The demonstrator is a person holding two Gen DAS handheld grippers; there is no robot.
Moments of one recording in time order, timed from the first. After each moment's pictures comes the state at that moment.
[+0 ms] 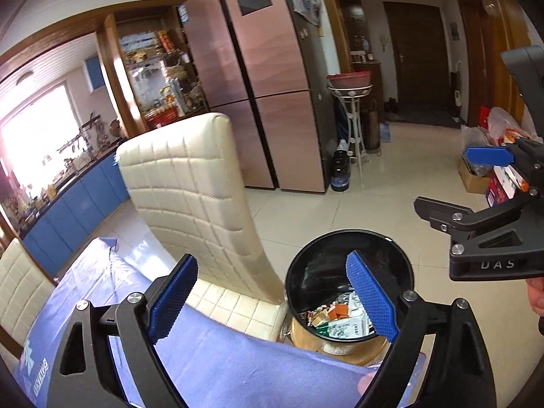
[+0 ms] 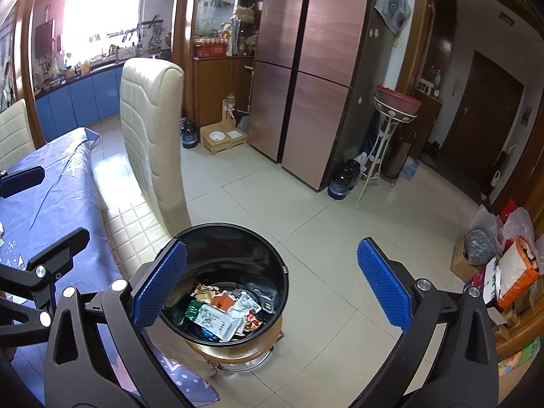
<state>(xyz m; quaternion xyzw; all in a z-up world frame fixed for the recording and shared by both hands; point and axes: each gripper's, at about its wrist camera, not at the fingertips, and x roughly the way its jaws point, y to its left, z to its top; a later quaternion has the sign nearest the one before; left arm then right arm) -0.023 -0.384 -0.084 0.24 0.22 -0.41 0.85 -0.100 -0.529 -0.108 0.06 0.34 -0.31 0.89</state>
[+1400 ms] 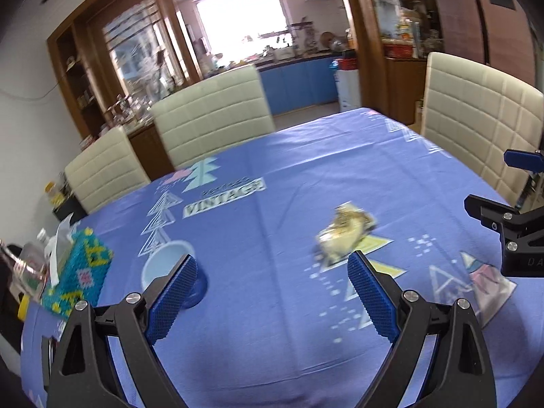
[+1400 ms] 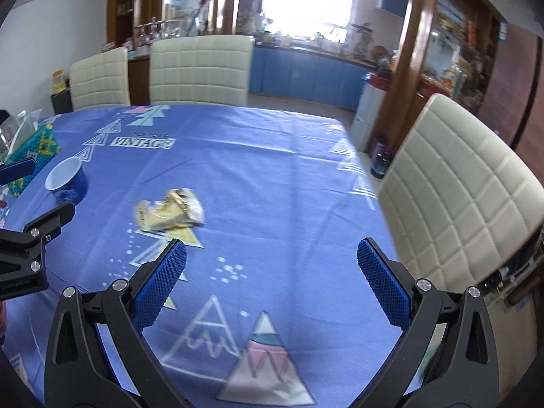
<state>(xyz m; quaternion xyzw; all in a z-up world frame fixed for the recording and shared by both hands) 0.087 0.006 -0.108 0.13 0.34 0.01 0.93 0.113 -0.188 -0.124 -0.08 0.35 0.07 0.93</state>
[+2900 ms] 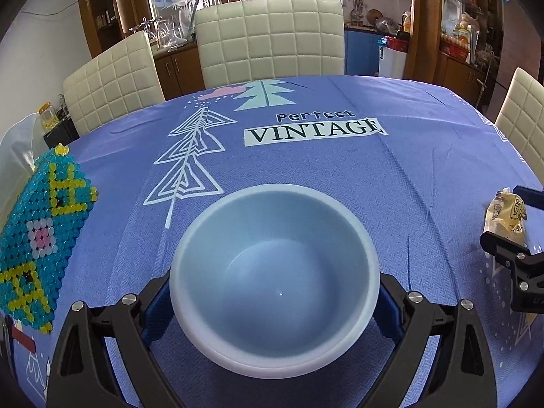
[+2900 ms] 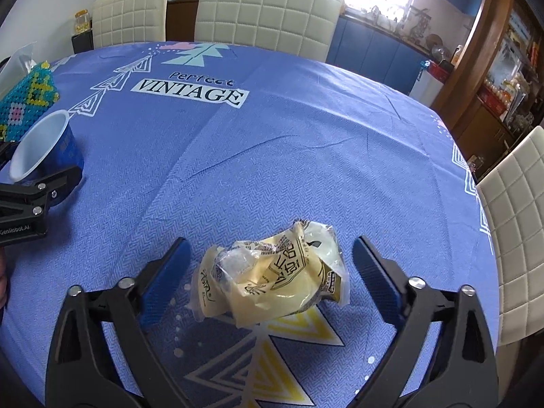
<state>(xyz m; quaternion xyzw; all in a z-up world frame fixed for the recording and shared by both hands) 0.186 0.151 -0.199 0.03 0.42 0.04 0.91 0.212 -0.053 -0.208 -0.14 0.43 0.13 0.88</state>
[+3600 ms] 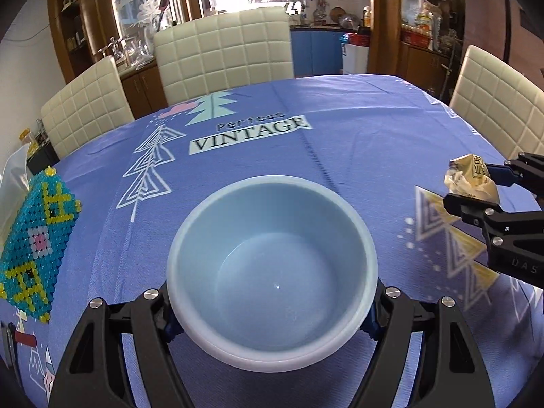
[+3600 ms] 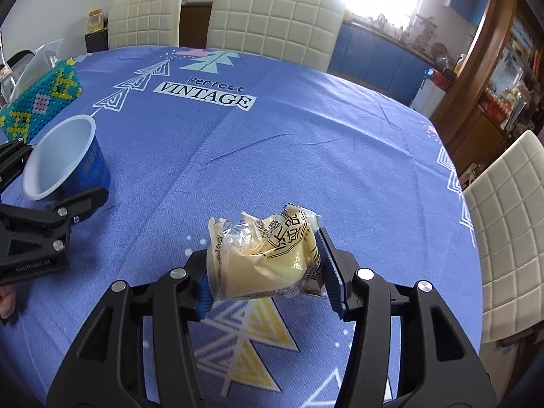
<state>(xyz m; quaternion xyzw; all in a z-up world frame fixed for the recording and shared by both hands) 0.141 0.093 -0.176 0.07 0.41 -0.03 0.91 0.169 -0.073 -0.177 -0.15 0.41 0.14 0.89</state>
